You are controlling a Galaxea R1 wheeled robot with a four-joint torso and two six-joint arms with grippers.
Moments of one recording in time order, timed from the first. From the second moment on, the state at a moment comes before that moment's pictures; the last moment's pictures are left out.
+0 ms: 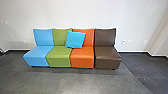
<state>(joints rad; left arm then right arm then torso) 1.29 2.60 -2.18 -0.37 0.34 0.31 -1.36 2.49 -1.87 0.31 -0.15 -0.10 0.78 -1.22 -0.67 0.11</state>
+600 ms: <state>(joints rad) 1.34 2.73 -2.37 -0.36 0.31 0.31 -1.41 2.59 -2.05 0.29 -0.12 -0.12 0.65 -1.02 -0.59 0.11</state>
